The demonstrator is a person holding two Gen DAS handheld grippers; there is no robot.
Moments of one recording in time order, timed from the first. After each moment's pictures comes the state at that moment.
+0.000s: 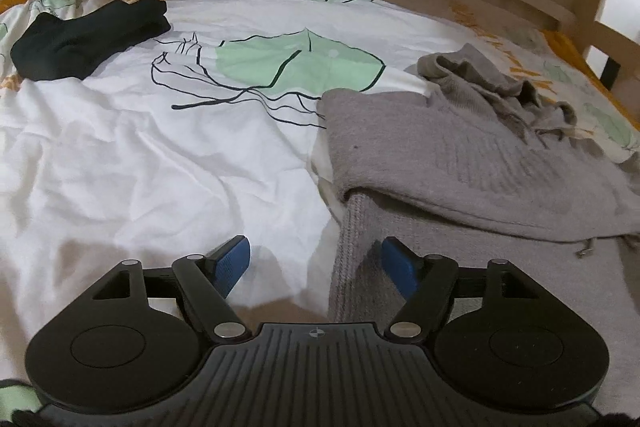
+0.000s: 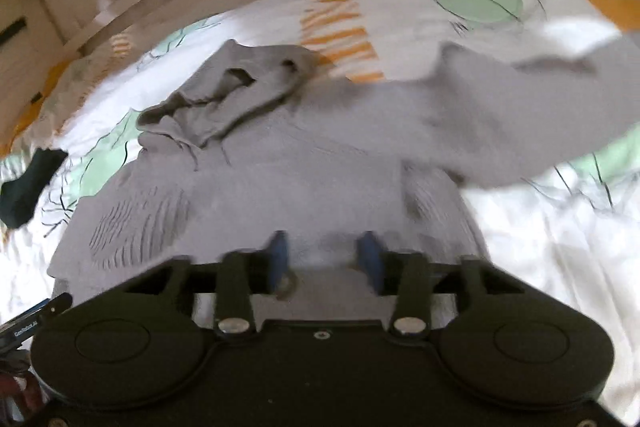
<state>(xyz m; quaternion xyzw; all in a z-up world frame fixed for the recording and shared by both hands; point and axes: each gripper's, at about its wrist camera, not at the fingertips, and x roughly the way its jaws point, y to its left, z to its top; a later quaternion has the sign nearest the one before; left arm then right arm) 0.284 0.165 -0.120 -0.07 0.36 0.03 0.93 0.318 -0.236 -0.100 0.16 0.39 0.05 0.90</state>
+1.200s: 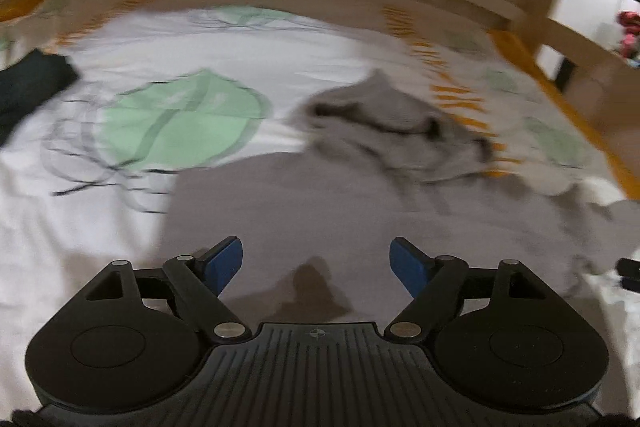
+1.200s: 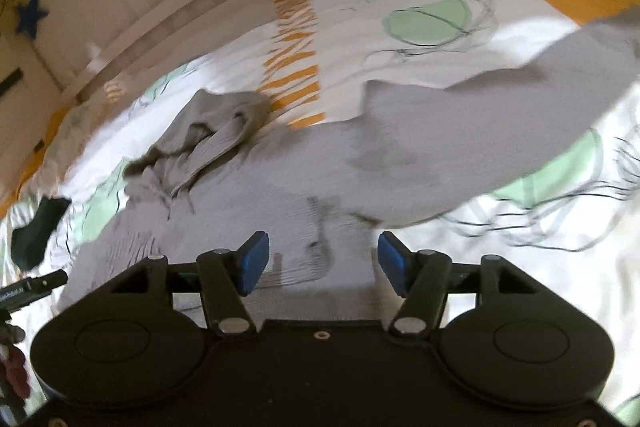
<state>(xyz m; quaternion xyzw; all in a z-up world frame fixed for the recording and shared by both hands) 0.346 0.064 -0.066 -0.07 0.36 -0.04 0.93 0.313 -0.318 -0.087 0.22 0.37 0.03 0.90</state>
